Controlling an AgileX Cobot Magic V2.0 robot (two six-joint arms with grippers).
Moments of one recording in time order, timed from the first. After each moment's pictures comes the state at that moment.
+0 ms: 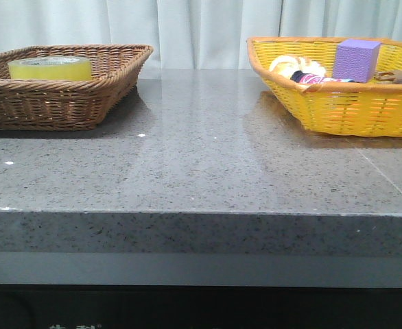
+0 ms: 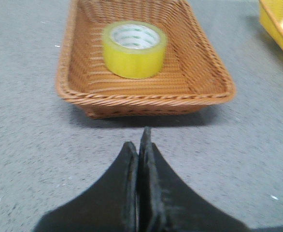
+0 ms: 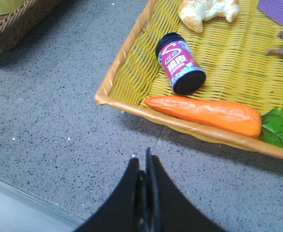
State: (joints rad) left arm -0.16 0.45 -0.54 -0.03 0.55 -0.06; right arm 0.28 0.75 -0.78 0.12 0.63 -0.07
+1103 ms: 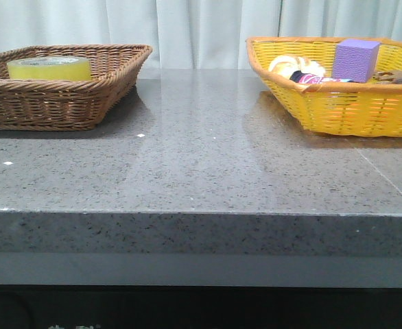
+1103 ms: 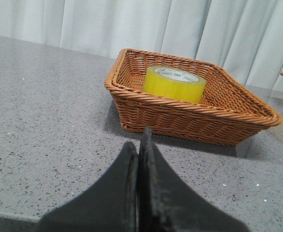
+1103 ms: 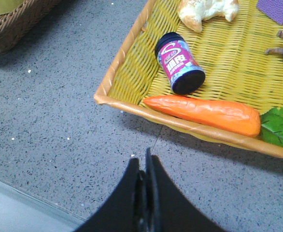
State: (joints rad) left arm -0.05 -0.01 0.01 -0.12 0.08 -0.06; right arm 0.28 0.75 -0.78 0.12 0.63 -0.07
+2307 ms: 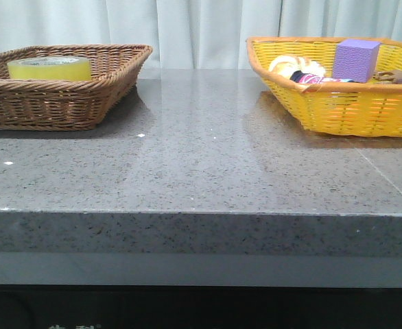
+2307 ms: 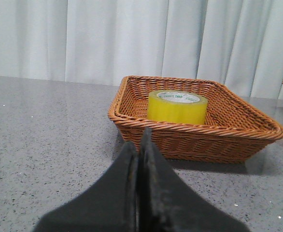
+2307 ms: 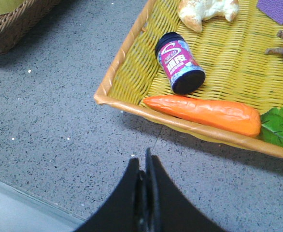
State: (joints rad) left arm -0.05 -0.01 0.01 -0.03 -0.01 -0.05; right arm 0.28 0.75 -0.78 0.12 0.63 -0.07
